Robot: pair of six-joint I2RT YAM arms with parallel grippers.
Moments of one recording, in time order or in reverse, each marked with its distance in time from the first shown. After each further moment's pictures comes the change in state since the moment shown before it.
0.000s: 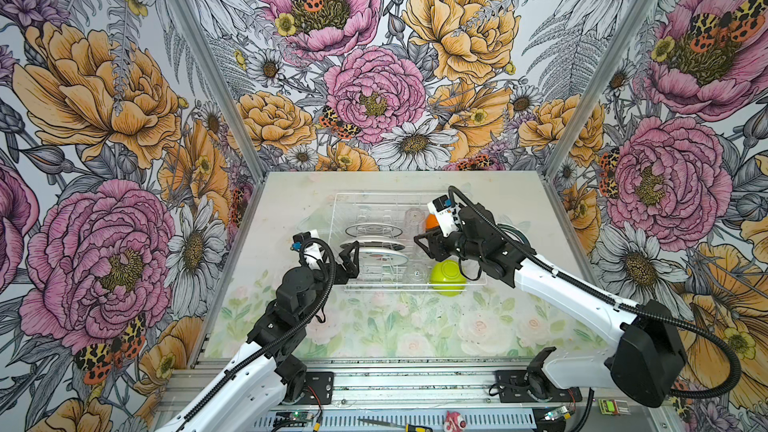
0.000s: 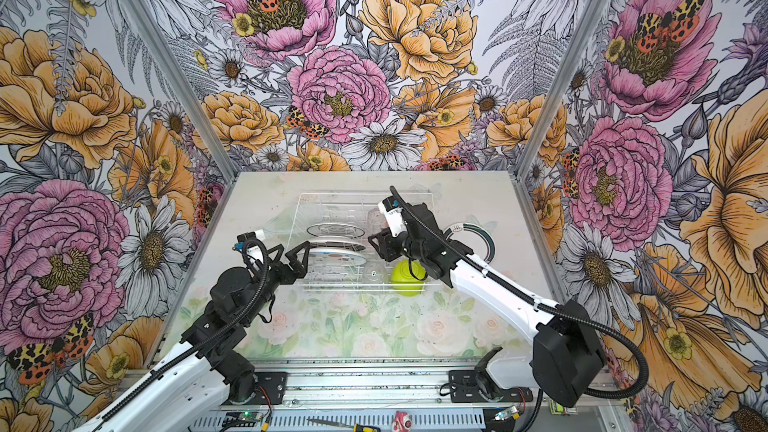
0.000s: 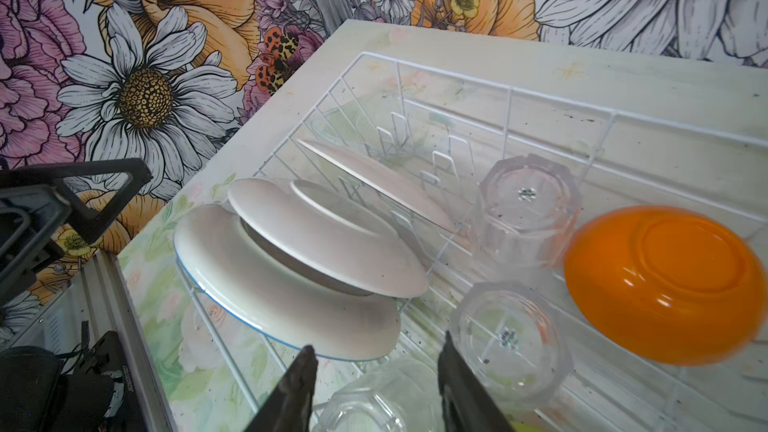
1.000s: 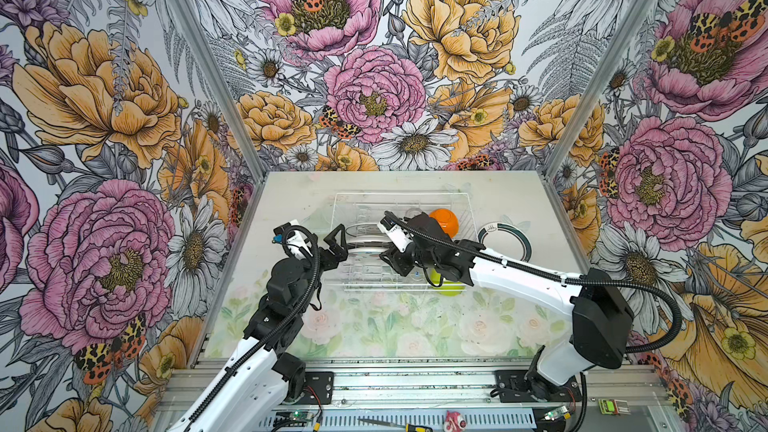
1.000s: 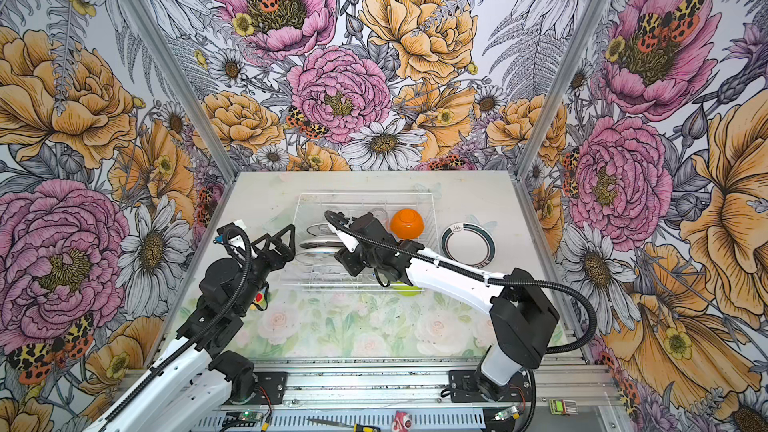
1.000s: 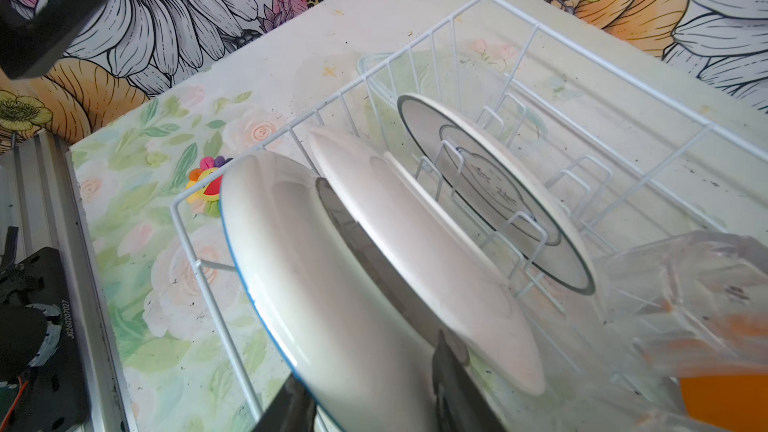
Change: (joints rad) left arm 0.124 0.067 0.070 0.066 0.021 -0.091; right arm 0.231 0.243 0.176 -0.048 0.164 -0.172
